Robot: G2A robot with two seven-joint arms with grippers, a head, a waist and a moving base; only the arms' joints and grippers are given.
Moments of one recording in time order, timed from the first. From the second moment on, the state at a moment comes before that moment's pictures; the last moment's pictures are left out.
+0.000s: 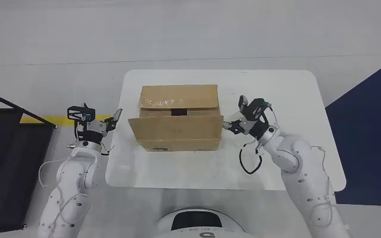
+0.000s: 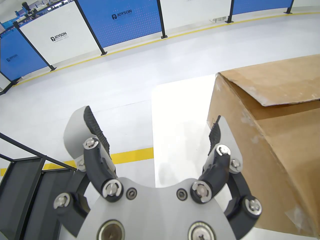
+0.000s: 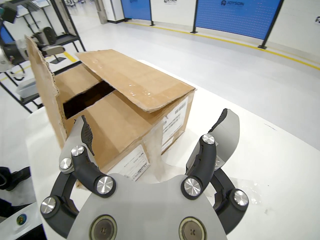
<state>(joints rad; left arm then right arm) 1.73 -1.15 -1.60 -1.80 1.33 0.00 0.00 -1.51 -1.15 1.42 -1.75 -1.07 -0.65 0.18</state>
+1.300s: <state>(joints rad) 1.73 -1.15 -1.60 -1.80 1.33 0.00 0.00 -1.63 -1.11 1.50 -1.84 -1.08 -0.77 0.09</state>
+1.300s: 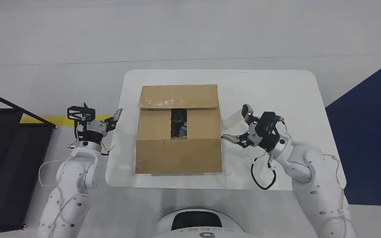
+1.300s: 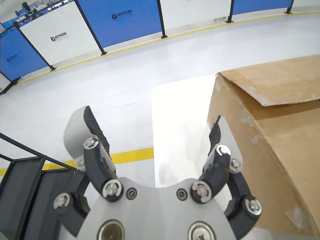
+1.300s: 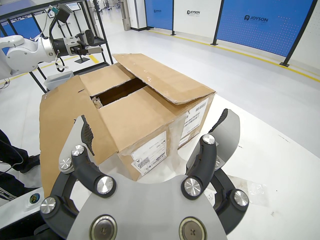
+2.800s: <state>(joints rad) 1.73 -1.15 -1.60 -1.80 1.33 0.00 0.00 -0.63 -1.31 0.93 -1.24 -1.07 0.08 0.86</state>
